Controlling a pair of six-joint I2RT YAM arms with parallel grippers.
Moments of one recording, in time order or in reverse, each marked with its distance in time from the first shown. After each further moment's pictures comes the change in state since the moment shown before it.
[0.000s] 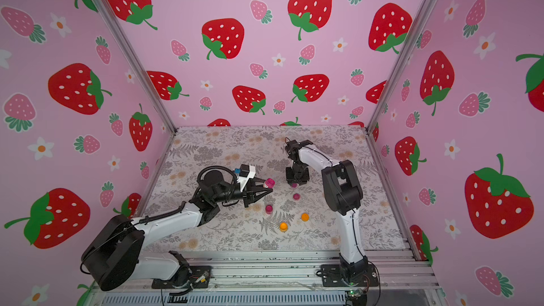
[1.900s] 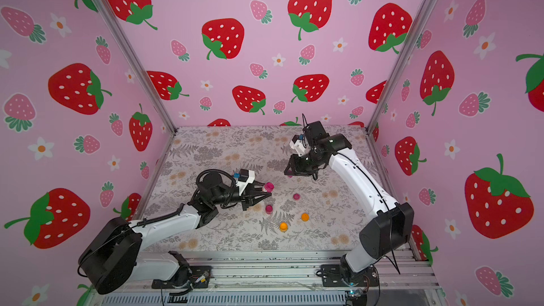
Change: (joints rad) left arm 0.000 -0.026 -0.032 -0.020 0.030 0.082; right arm 0.001 -0.583 -0.079 -0.010 -0.561 -0.100
